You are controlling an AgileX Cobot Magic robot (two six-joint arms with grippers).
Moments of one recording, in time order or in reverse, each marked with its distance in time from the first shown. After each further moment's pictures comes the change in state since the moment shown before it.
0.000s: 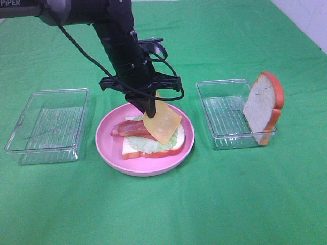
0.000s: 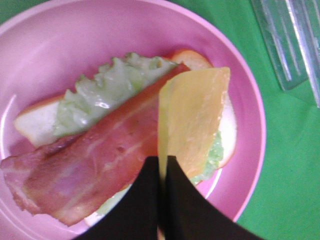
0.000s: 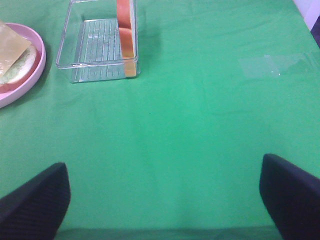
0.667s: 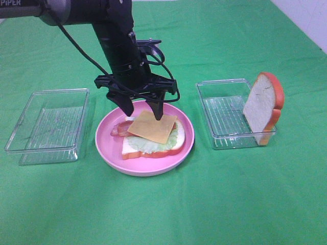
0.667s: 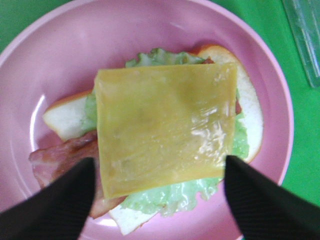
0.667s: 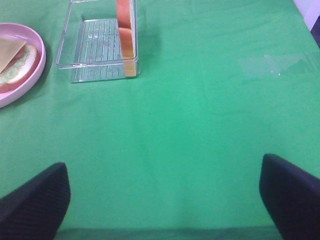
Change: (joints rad) left arm 0.000 0.000 -0.007 0.060 0.032 -0.008; right arm 0.000 0.000 0.000 0.000 0.000 0.000
